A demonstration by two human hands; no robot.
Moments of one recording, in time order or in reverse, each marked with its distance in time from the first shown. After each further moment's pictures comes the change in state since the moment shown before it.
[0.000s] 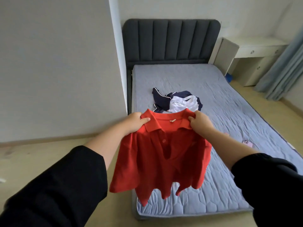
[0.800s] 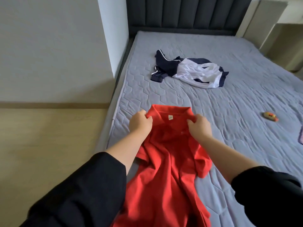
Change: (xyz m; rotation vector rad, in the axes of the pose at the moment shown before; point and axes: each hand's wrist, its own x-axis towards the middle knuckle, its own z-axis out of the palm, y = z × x) left_hand 0.222 -0.257 0.430 0.038 0.467 -0.205; right_hand 0.143 0.315 0.396 0.139 0.080 -0.020
